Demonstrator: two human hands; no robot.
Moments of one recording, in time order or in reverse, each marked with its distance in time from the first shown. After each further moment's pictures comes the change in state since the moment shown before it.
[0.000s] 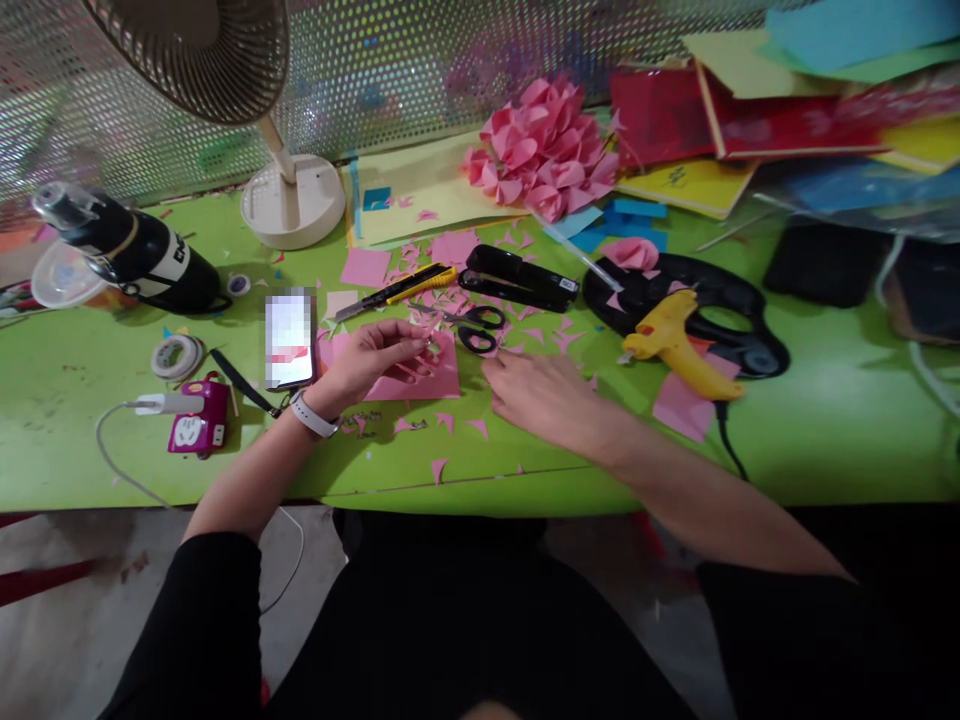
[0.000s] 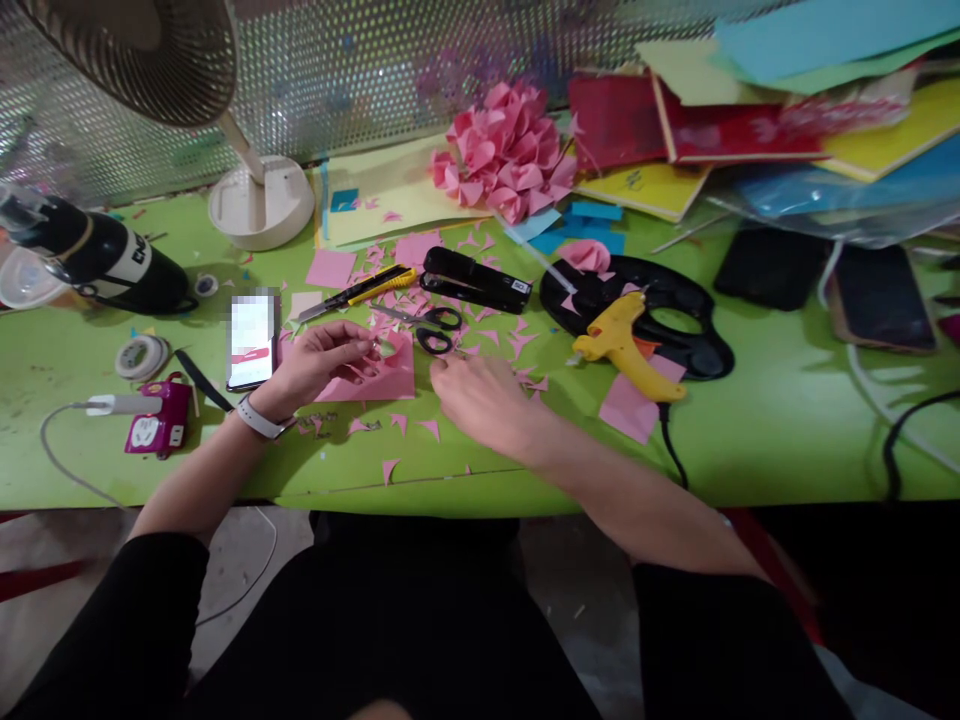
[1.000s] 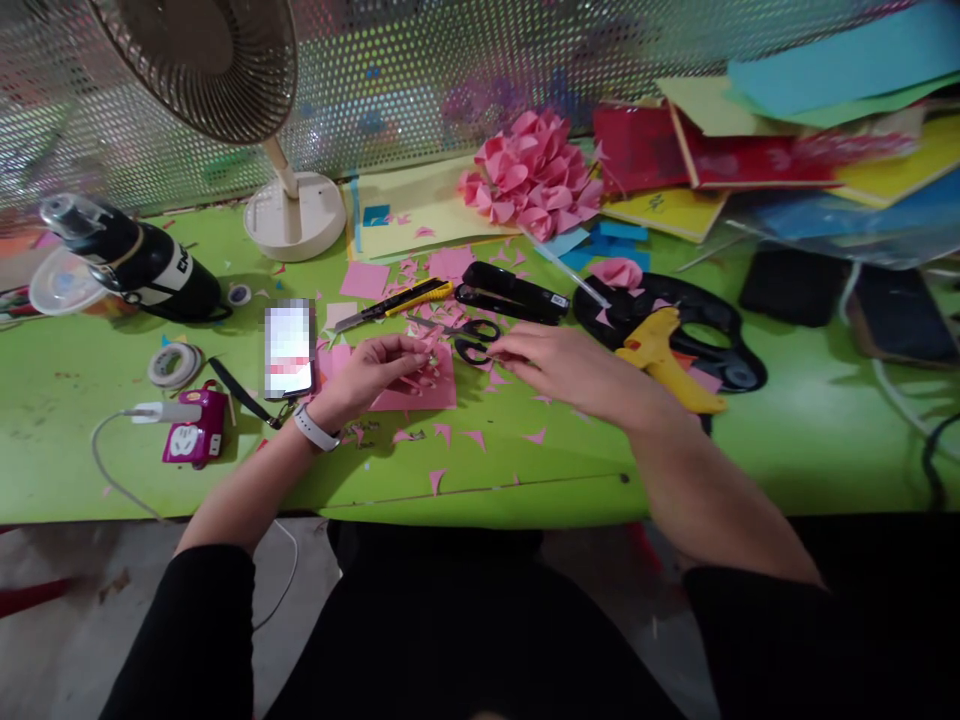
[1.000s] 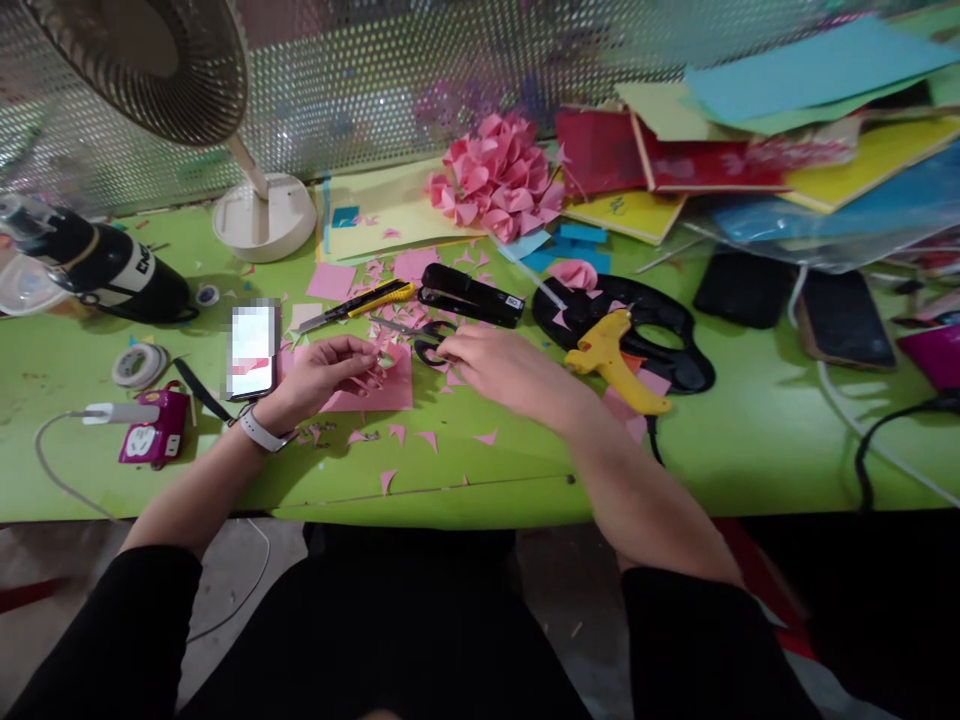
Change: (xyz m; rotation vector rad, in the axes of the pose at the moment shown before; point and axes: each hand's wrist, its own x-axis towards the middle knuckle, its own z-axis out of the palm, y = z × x) left_hand 0.000 -0.004 0.004 0.029 0.013 -0.006; right_hand 0.004 0.042 -0.026 0.332 0.242 -0.146
